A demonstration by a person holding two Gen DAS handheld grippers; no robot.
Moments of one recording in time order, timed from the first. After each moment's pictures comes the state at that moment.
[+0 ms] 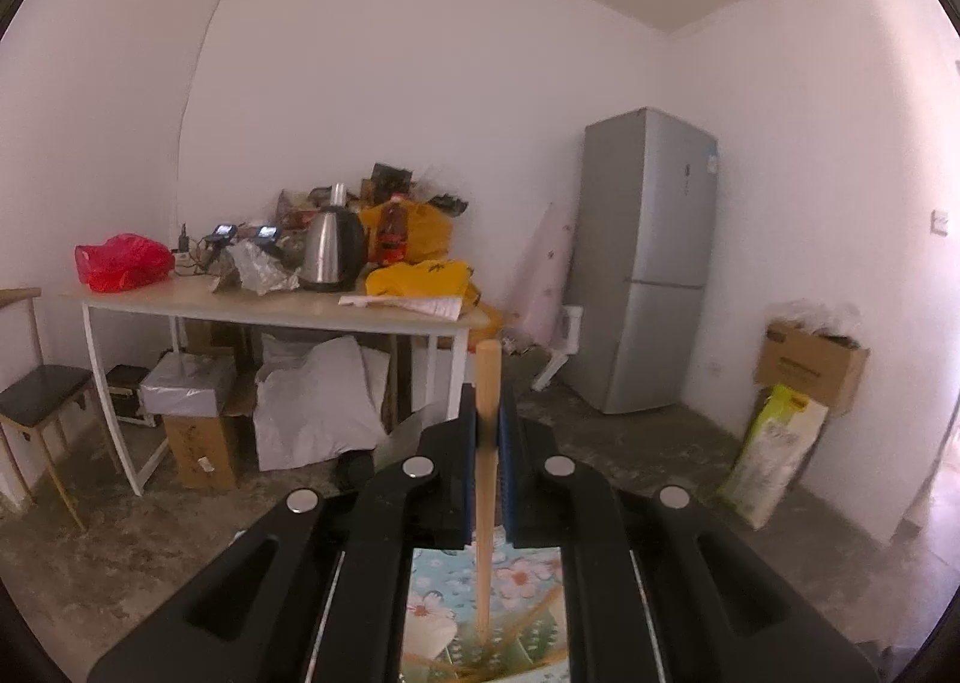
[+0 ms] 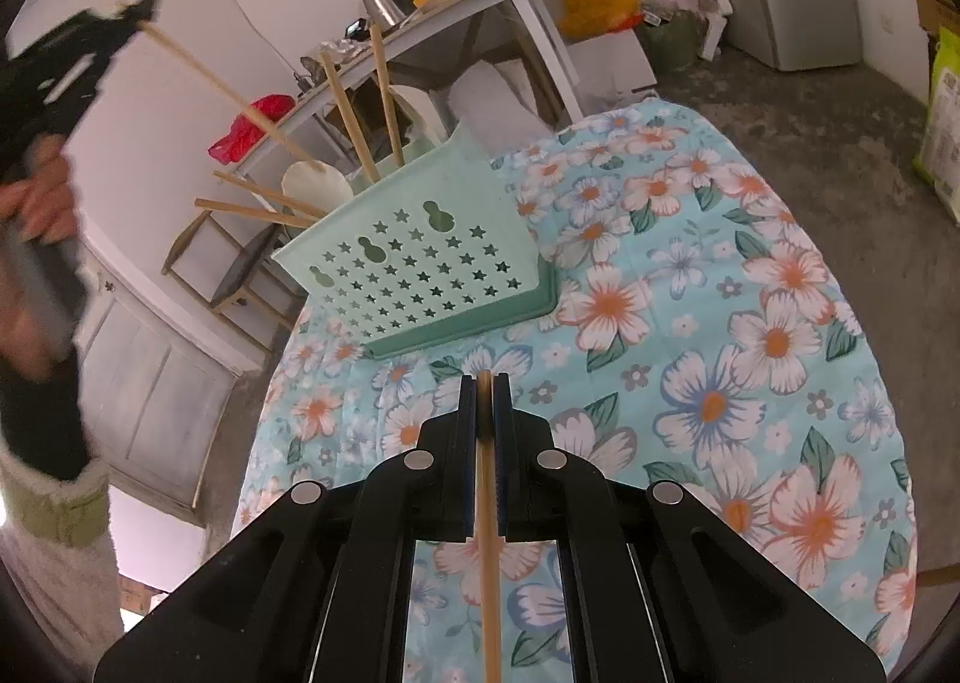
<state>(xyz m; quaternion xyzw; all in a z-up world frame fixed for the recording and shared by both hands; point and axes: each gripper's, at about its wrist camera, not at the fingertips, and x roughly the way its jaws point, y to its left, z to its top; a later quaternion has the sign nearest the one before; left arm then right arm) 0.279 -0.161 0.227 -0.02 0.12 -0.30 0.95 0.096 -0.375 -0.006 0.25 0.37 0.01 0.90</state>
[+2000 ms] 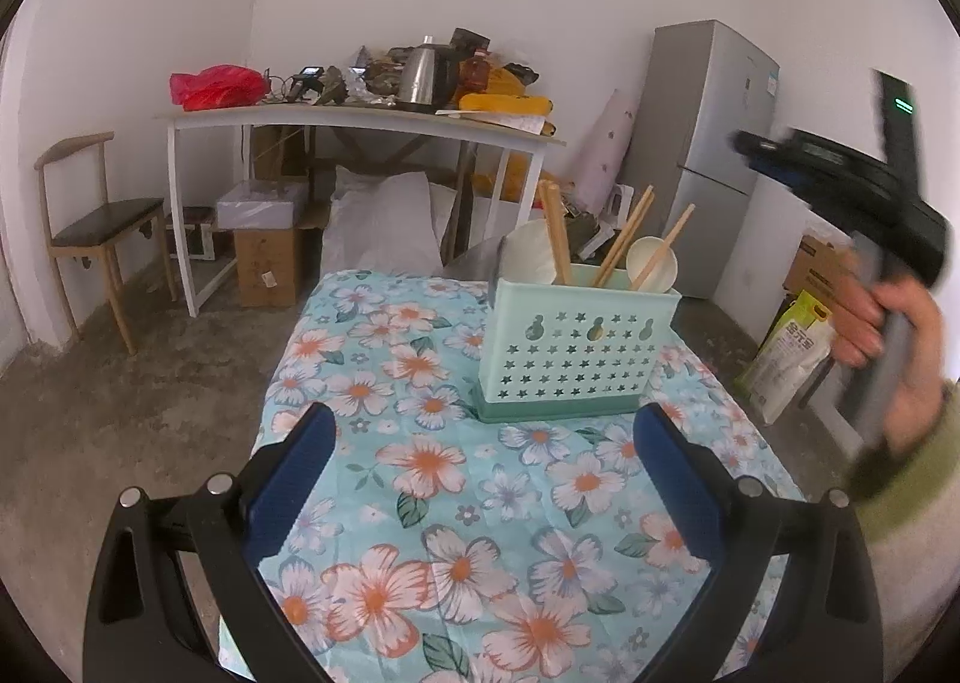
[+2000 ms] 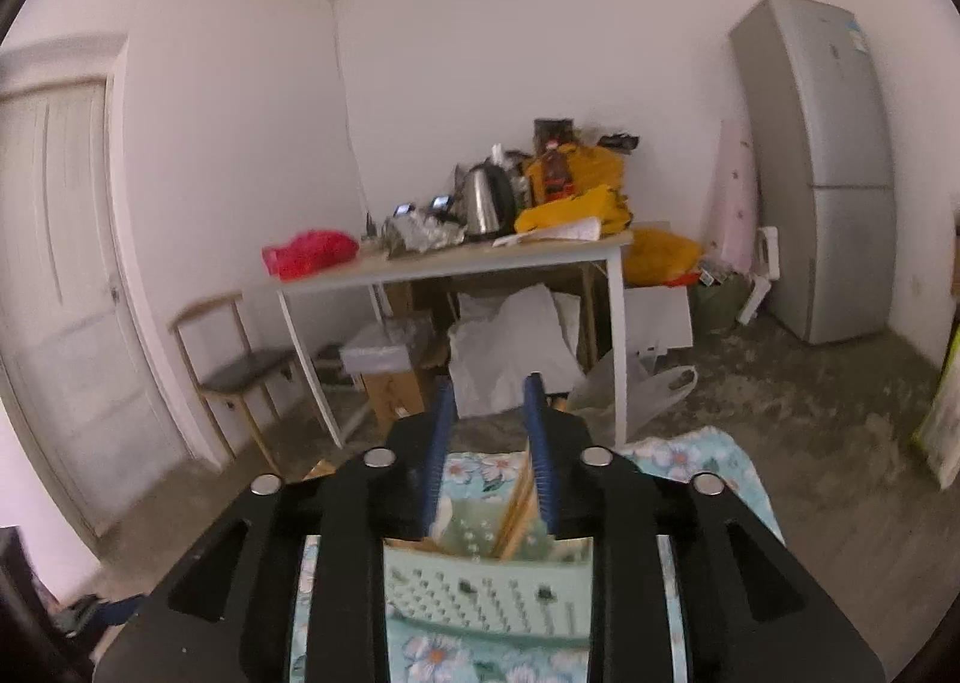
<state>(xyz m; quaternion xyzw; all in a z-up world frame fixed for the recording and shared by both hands) 0.134 -0.018 0.070 -0.03 0.28 -0.25 0.93 0.129 -0.342 0.132 0.10 0.13 0.00 0.99</state>
